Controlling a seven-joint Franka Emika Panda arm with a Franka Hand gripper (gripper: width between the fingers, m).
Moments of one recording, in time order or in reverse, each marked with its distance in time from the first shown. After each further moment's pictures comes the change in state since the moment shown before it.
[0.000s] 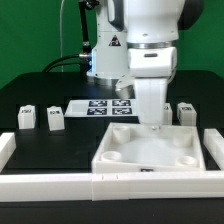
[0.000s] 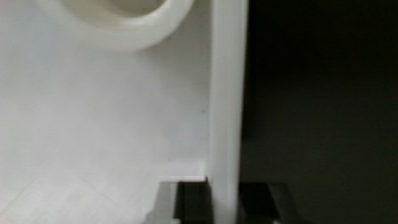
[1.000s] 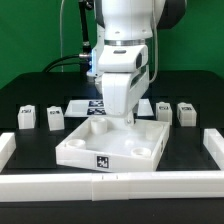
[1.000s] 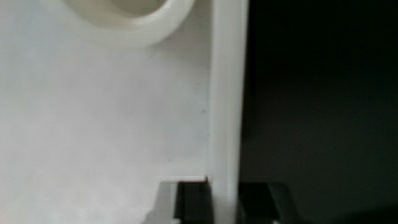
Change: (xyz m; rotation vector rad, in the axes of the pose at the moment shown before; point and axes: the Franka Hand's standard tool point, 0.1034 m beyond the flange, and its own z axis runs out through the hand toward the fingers) arm -0.056 -0.031 -0.003 -0.007 -0.016 0.175
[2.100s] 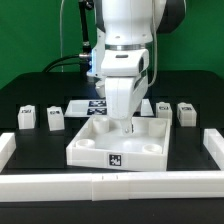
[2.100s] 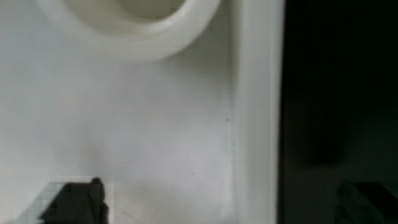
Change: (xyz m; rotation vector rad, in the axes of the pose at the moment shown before) arm 0.001 -0.001 0.003 -0.005 0.004 -0.027
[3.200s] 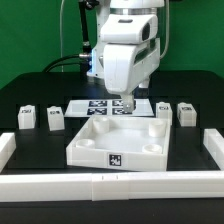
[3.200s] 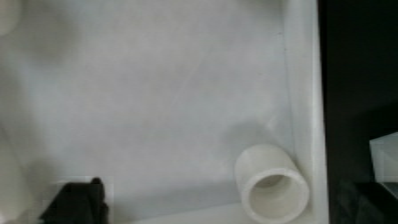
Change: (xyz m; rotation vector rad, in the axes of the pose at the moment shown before) arm 0.019 0.036 -0.056 0.024 -0.041 0.101
